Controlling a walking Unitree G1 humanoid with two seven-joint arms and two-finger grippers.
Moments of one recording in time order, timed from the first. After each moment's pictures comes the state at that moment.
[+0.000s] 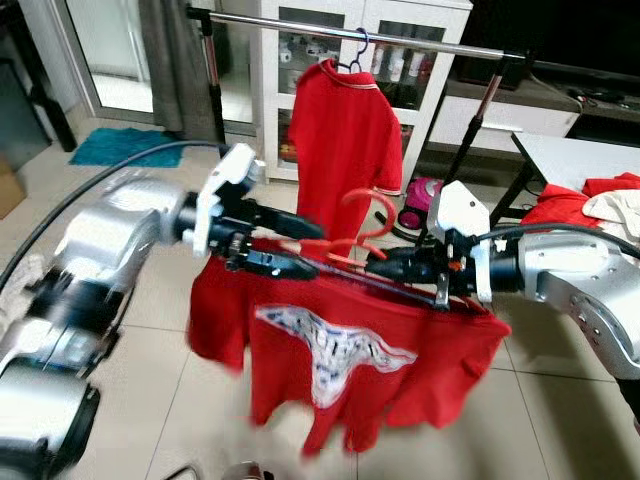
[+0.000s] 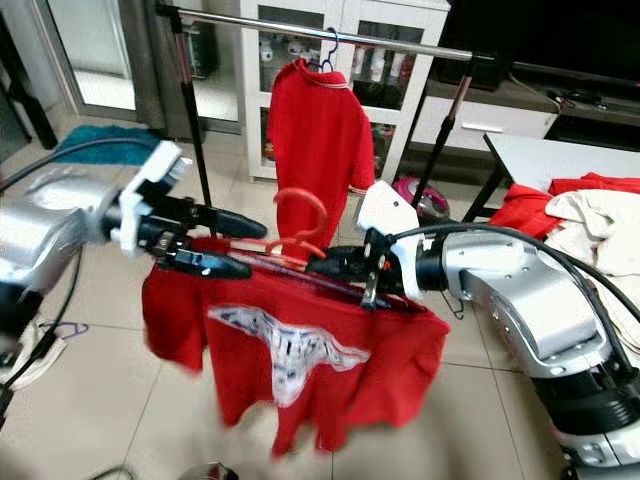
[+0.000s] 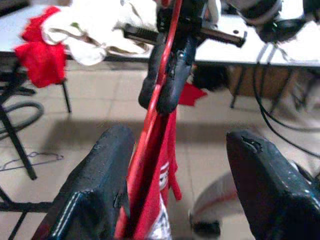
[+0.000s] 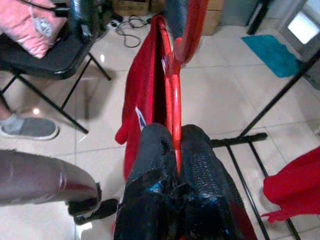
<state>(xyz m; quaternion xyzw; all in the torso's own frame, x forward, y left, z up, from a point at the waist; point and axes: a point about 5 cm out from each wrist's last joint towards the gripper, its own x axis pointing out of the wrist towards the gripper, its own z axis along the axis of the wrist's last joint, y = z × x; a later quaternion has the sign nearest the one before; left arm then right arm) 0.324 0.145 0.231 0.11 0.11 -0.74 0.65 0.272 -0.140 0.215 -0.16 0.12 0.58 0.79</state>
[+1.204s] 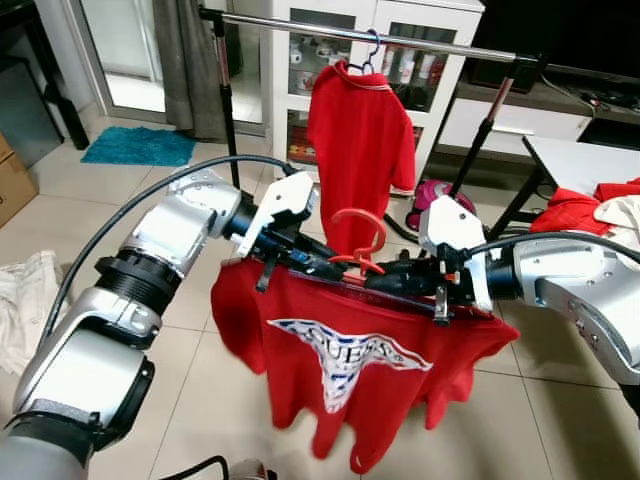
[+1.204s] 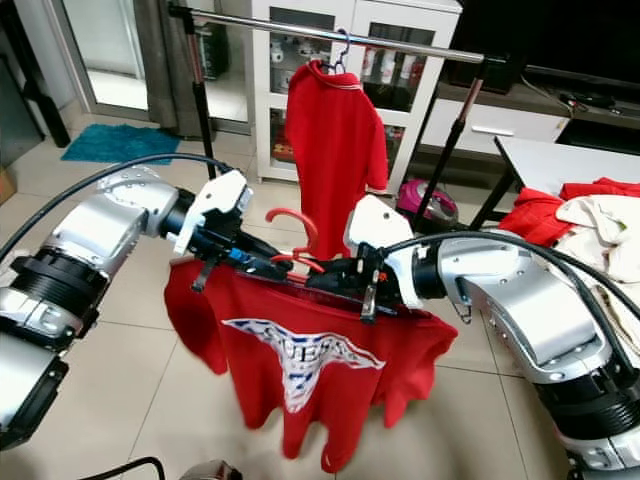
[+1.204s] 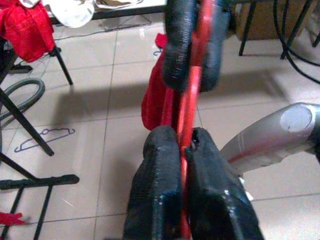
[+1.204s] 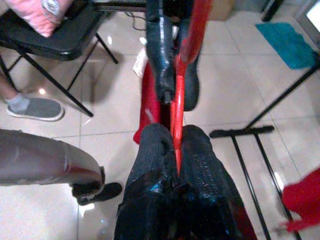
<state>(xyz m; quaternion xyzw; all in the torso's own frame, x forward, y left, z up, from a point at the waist) 0.342 0.110 0.205 0.22 0.12 -0.74 0.62 0.270 -0.140 0.210 -0.19 0.14 0.57 0.78</state>
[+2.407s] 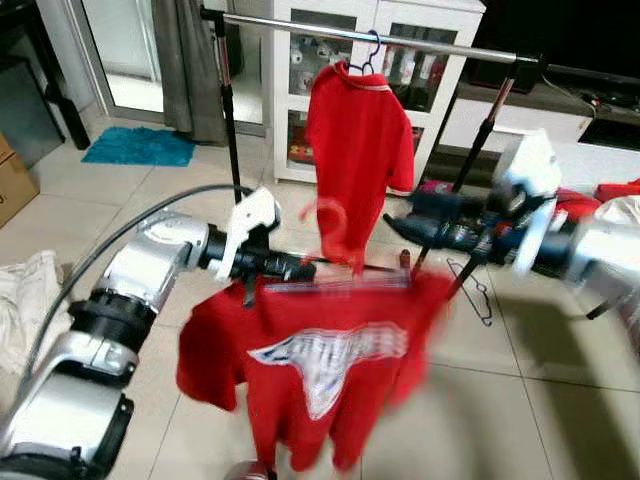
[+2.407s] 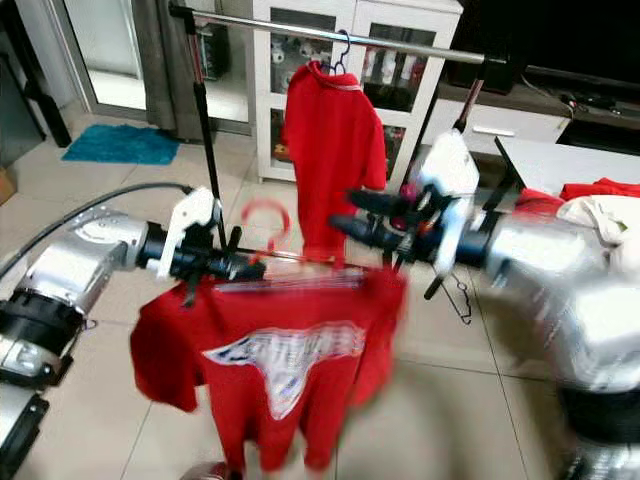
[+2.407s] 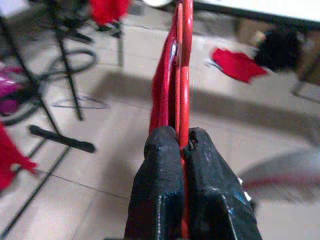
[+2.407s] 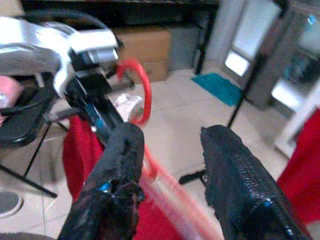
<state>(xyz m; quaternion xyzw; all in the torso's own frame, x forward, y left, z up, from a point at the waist) 0.338 0.148 0.171 0.12 0.16 -0.62 0.76 0.273 -0.168 0.230 -0.06 0.05 0.46 0.89</state>
